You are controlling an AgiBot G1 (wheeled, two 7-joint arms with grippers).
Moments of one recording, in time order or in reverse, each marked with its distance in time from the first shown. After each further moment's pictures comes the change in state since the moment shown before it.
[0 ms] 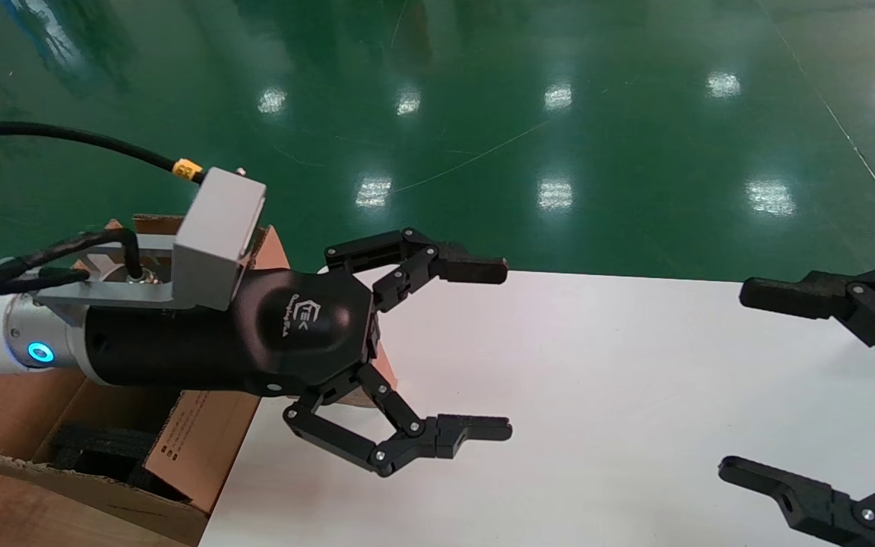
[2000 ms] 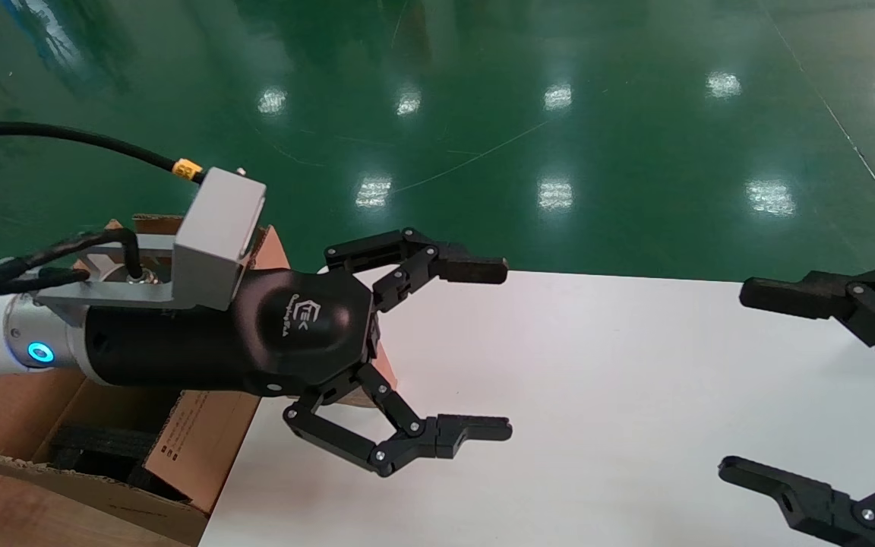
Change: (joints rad) left arm 0.000 0.000 0.000 0.000 0.000 0.000 0.000; right arm 0.000 0.000 0.000 0.000 0.000 0.000 0.000
